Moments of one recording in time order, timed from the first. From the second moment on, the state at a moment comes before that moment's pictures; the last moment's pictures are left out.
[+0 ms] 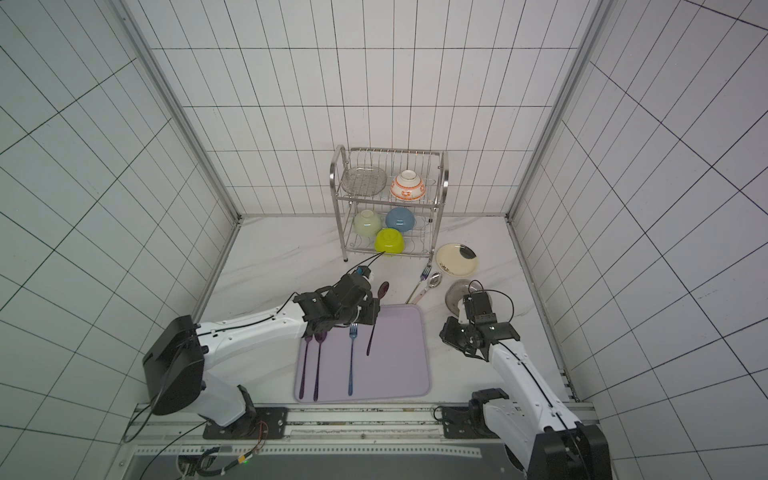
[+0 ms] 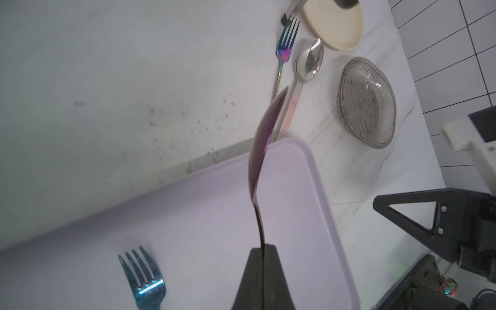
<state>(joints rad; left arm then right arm) -0.93 1.53 1.00 -0.31 0.00 -0.75 0.25 0.94 0.52 -0.68 -0.30 0.55</state>
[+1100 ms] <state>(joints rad) -1.03 1.51 0.67 -0.02 0.03 -1.09 0.25 0.91 0.48 -0.70 -0.33 0.56</state>
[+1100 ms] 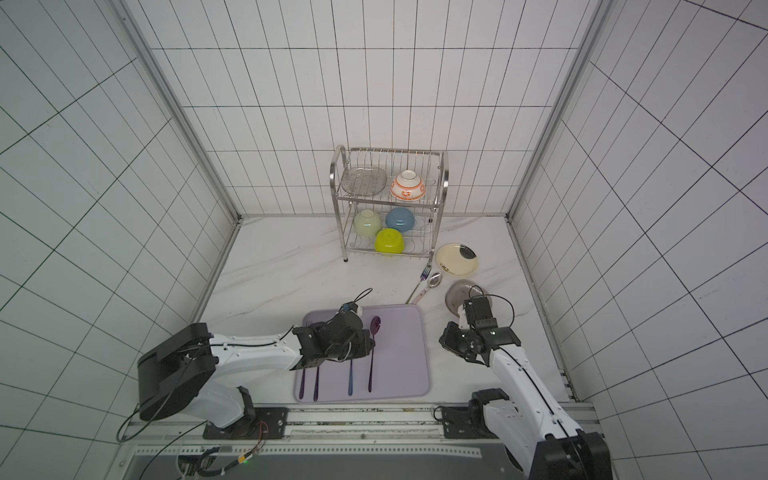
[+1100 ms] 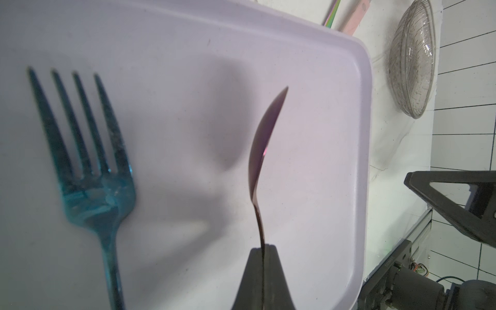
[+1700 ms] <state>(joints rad) -1.03 1.53 0.64 0.01 0.02 -1.09 0.25 0.87 0.45 -0.70 -0.32 0.59</state>
